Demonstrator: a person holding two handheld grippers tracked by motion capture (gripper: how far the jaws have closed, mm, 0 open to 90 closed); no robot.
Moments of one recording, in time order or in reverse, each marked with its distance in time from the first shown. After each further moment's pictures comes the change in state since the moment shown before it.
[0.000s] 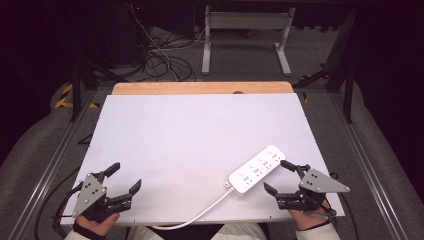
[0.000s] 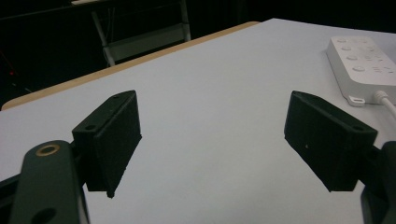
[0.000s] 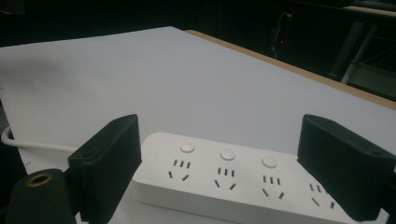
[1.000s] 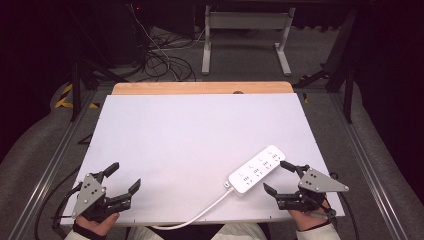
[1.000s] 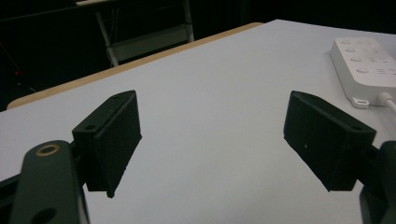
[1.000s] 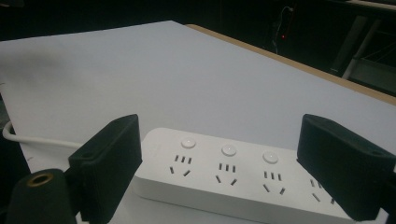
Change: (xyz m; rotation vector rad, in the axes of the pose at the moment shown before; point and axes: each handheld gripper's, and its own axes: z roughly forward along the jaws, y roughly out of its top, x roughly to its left) left arm -0.001 0.000 -0.001 0.000 0.011 -0.006; right arm 0.001 0.002 0.000 0.026 0.002 0.000
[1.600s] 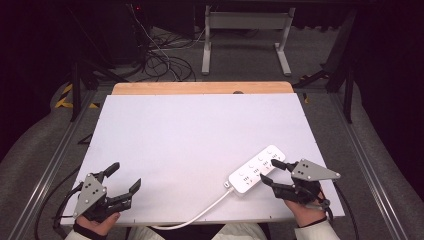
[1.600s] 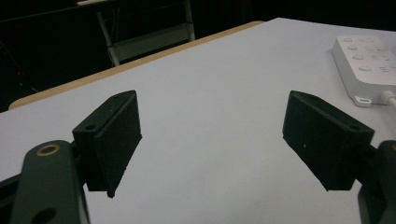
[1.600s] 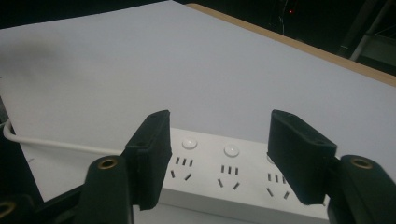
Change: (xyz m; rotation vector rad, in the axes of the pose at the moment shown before) left arm -0.001 0.000 0.001 0.003 0.006 0.007; right arm -0.003 0.022 0.015 0.104 0.019 0.016
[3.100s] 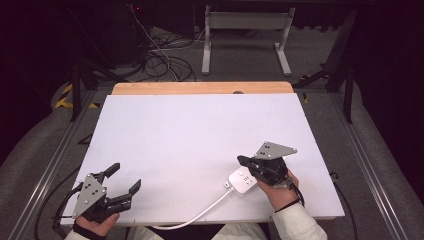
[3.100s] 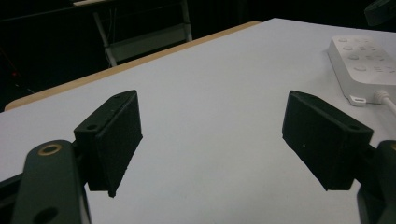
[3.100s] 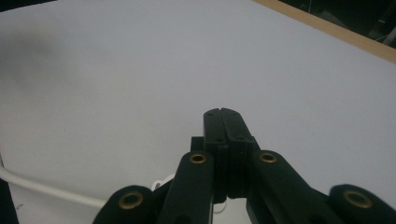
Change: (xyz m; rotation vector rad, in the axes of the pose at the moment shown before) left arm 0.000 0.000 -0.001 0.000 -0.011 0.005; right arm 0.013 0.040 0.069 0.134 0.062 0.001
